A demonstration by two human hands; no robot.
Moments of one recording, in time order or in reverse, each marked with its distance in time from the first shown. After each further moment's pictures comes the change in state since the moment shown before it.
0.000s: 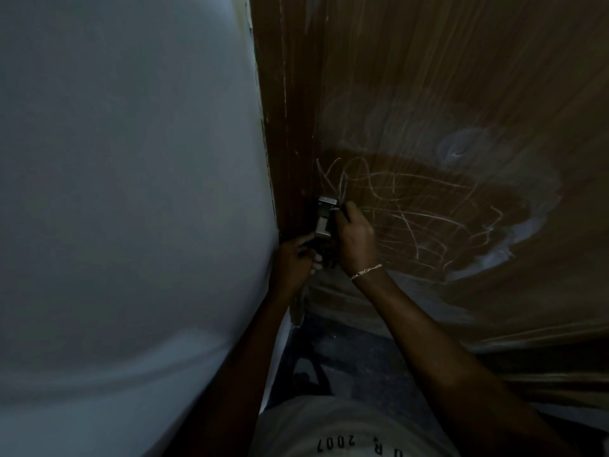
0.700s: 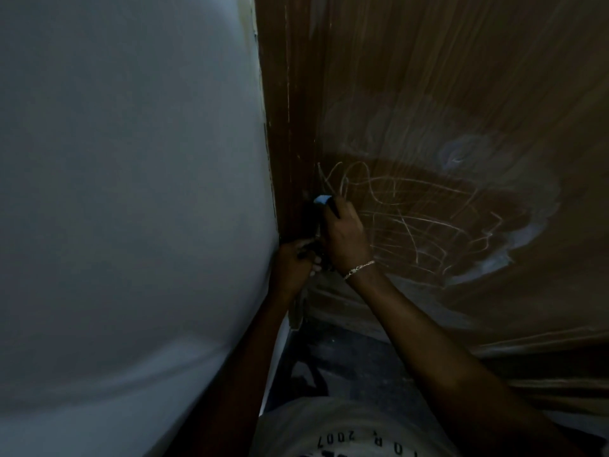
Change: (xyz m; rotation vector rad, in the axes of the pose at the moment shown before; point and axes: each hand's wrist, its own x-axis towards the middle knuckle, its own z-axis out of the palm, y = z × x) left_hand 0.000 0.005 0.002 -0.006 0.021 0.020; right_hand 0.015 -0.011 0.004 0.045 0.000 -0.079
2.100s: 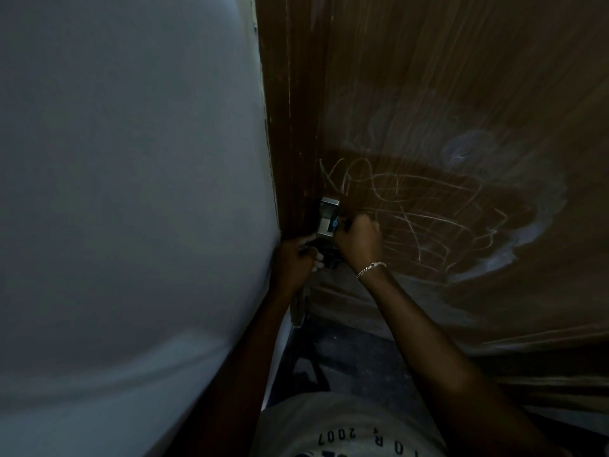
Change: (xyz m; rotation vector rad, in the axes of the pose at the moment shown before) left_hand 0.004 -0.004 -0.001 -0.008 0.017 -0.006; right_hand -0.008 0.009 -0.011 0.215 -0.209 0.695
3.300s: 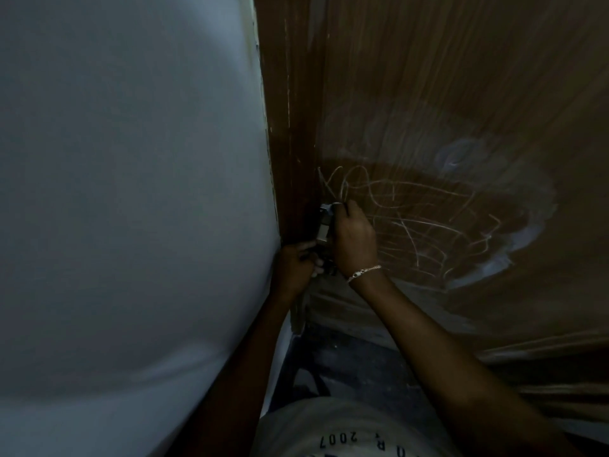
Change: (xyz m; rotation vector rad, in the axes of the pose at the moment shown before) left_hand -0.003 0.007 0.000 0.006 -0.036 -0.039; right_hand -0.005 -0.019 -0.006 -0.312 0.264 -0.527
